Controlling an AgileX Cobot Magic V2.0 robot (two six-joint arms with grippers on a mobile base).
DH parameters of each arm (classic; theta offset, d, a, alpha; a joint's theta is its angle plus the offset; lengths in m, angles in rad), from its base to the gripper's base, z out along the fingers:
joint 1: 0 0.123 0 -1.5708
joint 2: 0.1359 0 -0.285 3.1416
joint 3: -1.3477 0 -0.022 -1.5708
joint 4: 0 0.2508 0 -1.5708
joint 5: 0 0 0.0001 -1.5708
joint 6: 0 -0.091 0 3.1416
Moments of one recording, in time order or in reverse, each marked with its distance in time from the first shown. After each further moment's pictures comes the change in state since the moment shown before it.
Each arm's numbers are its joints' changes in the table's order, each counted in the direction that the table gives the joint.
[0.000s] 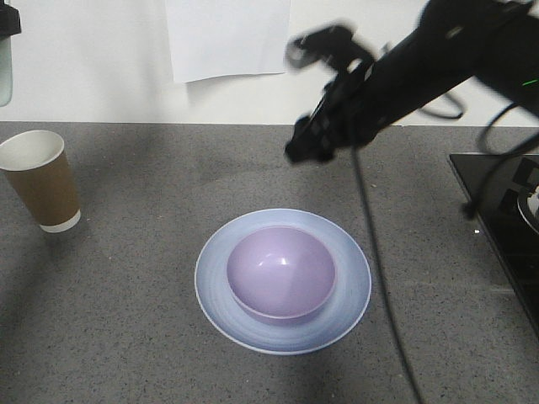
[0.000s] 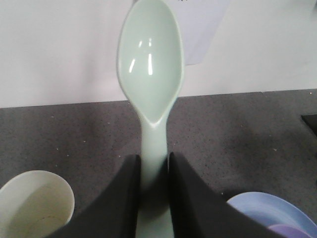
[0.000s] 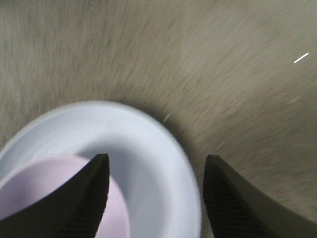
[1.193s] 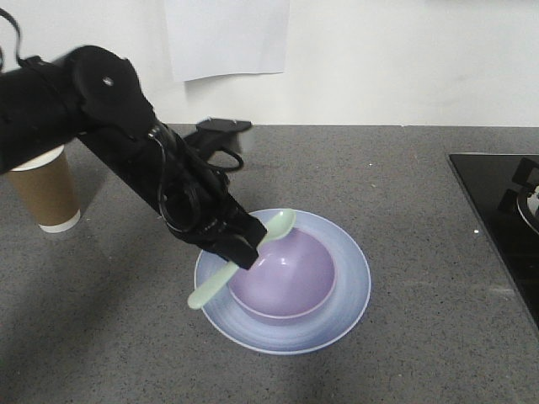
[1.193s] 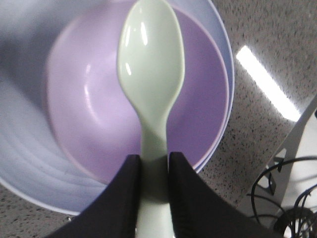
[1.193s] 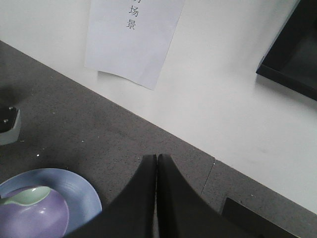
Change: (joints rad) left arm -0.551 0.431 0.000 0.010 0.343 -0.035; right arm -0.172 -0.660 -0.001 -0.158 0.101 -0.098
